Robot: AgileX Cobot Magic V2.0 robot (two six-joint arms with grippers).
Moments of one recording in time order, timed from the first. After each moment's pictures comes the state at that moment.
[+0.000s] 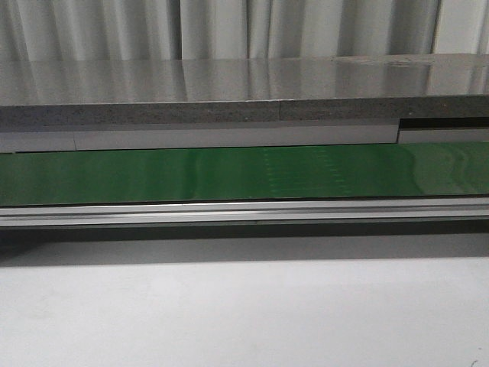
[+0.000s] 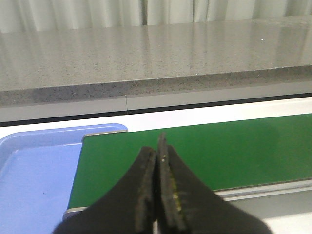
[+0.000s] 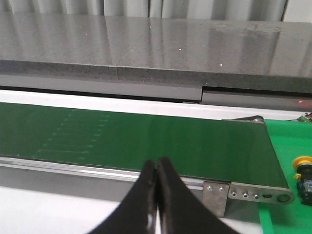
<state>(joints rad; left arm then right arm) -0.09 0.34 -0.25 -0.22 0.14 0.23 0.06 0.10 -0.23 0.17 0.32 -0.17</state>
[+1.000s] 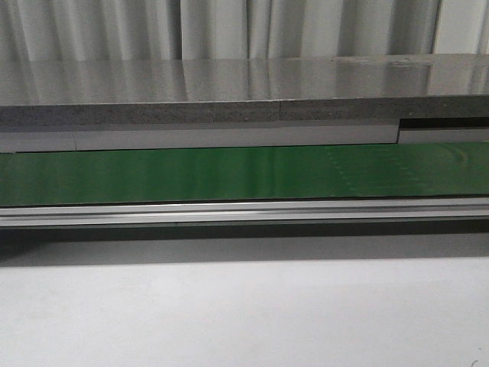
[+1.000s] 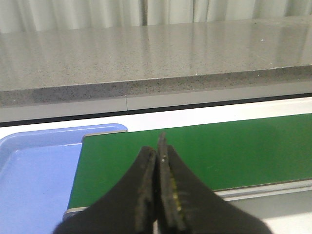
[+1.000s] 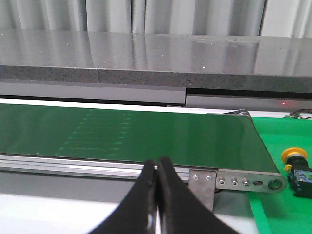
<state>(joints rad) -0.09 0.34 -0.25 -0.22 0.14 0.23 0.06 -0.01 0.03 0.06 0.08 -0.07</state>
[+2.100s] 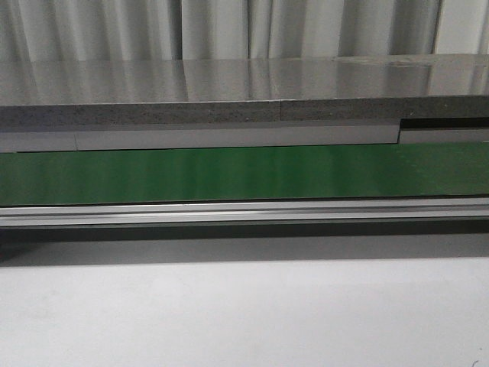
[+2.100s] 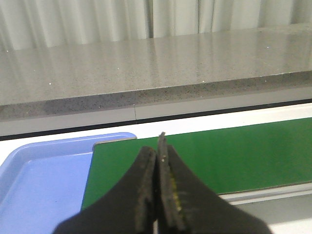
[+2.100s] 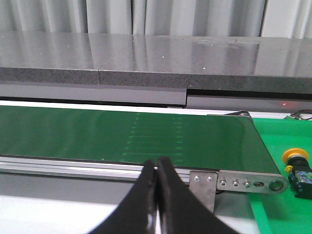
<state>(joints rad) -0.09 0.27 -0.19 -0.13 0.09 0.17 0.06 -0.01 0.03 0.06 0.08 -0.07</state>
